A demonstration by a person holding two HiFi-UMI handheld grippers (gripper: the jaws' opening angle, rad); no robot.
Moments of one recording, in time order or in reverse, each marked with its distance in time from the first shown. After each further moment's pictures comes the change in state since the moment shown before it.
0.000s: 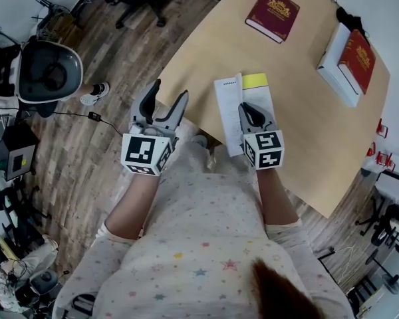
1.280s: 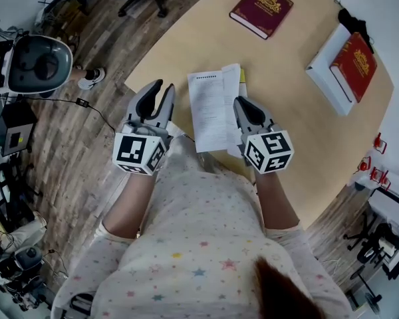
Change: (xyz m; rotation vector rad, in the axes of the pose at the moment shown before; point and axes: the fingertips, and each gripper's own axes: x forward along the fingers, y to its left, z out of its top) left arm 0.031 -0.076 -0.003 -0.048 0.002 0.102; right arm -0.048 -0.063 0.023 0.118 -0.139 0.211
